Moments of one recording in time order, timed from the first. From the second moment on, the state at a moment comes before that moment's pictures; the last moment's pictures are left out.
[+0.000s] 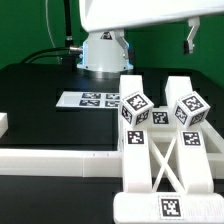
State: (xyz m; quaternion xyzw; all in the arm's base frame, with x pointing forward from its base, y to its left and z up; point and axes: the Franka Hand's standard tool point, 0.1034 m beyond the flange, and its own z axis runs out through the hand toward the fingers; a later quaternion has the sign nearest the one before) arm 0.621 0.041 0.161 -0.99 0.09 -0.11 0.08
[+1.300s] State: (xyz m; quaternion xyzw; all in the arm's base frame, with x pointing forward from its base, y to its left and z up) arm 0.611 0.031 0.123 -0.99 0.03 -0.14 0.06
